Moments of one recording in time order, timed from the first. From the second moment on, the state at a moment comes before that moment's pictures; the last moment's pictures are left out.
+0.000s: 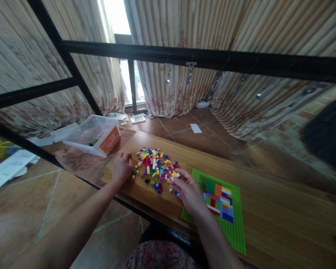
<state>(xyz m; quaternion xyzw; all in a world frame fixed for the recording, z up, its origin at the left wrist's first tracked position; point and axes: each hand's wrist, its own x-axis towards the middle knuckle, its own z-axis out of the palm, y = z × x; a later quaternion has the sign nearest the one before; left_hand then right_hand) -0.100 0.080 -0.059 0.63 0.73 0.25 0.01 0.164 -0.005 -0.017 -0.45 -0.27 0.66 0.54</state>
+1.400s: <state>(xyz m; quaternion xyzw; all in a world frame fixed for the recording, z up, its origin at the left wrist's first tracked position) -0.100 0.079 -0.058 0.63 0.74 0.25 0.01 0.177 0.018 -0.034 -0.59 -0.46 0.53 0.39</state>
